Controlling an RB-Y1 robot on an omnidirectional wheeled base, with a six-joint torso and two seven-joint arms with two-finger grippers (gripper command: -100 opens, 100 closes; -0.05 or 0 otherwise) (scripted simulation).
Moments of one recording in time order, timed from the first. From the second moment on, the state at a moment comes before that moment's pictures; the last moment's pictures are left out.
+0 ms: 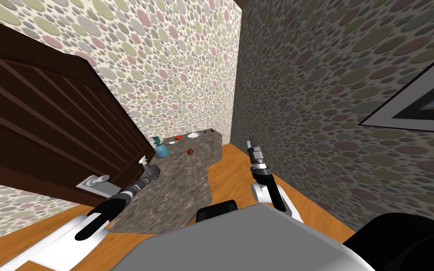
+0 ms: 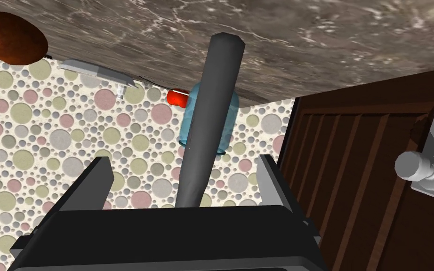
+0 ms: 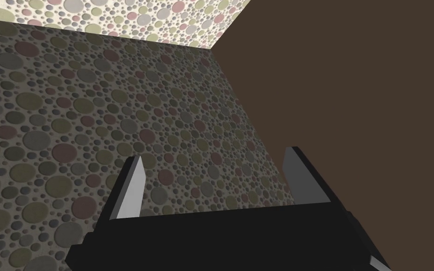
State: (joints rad) left arm 0.45 1.04 -0.02 -1.80 -0.14 0.26 -0.07; right arm 0.50 0.02 -0.02 -2.26 0.12 -0.47 0.17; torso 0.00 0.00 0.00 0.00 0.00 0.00
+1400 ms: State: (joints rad) left arm 0.47 1.18 0.05 -1.57 -0.08 0.30 -0.13; right arm 0.50 0.02 -0.02 -2.26 0.12 -0.47 0.17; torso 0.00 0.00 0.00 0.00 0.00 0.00
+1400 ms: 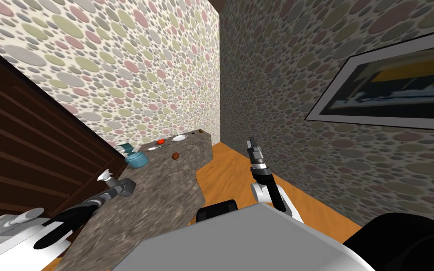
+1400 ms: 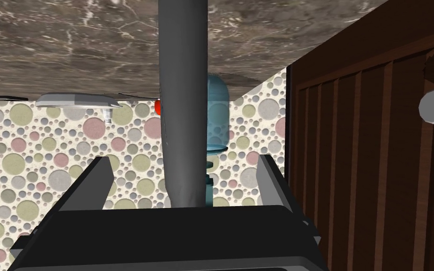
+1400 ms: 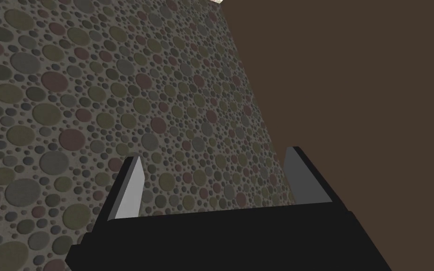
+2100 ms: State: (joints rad) left arm 0.51 1.15 0.13 -1.34 0.03 0.18 -0.22; right arm 0.50 0.02 -0.02 -2.26 0.12 -0.47 0.17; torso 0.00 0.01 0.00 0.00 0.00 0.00
